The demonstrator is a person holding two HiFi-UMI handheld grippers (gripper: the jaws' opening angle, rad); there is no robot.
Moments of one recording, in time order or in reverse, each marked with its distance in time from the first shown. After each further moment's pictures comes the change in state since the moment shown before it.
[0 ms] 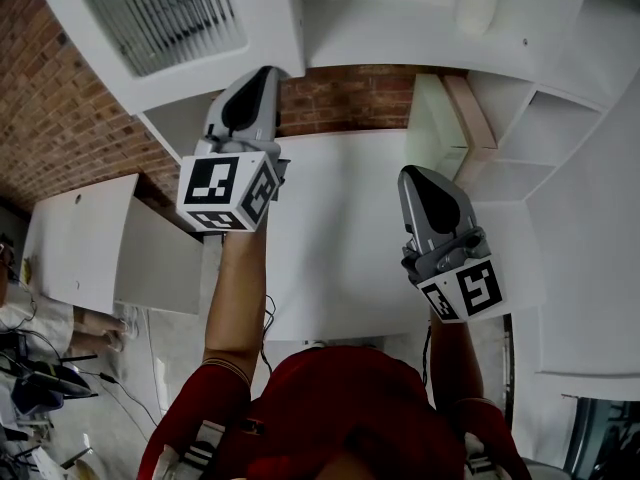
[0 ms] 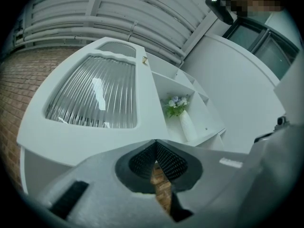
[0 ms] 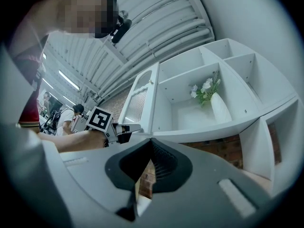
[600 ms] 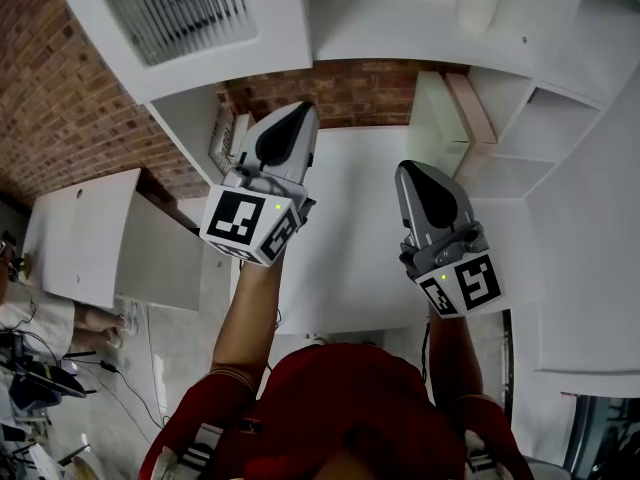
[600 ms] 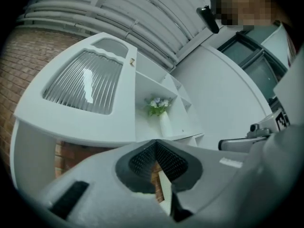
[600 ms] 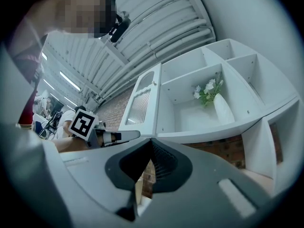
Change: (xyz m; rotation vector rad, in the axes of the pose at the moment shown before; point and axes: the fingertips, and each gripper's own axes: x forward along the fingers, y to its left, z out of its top) left arm -0.041 -0.064 -0.014 -0.088 -0.004 -0.181; right arm 0.000 0.018 0.007 0.001 -0.003 0.013
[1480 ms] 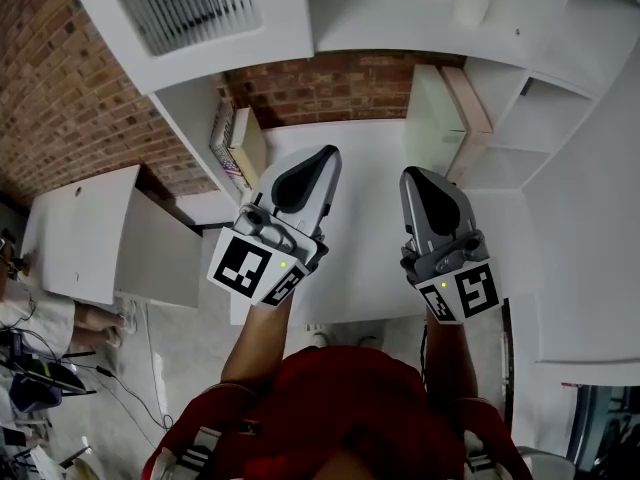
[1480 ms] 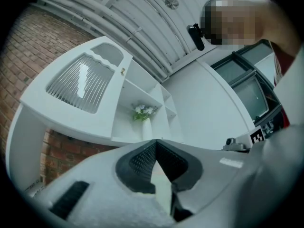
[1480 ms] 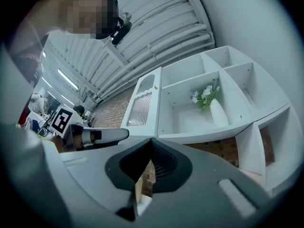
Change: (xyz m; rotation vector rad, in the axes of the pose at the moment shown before) left arm -0.056 -0.070 0.011 -0.108 -0.072 -0.144; right arm -0.026 0.021 0.011 -0.015 -0.010 -0.045
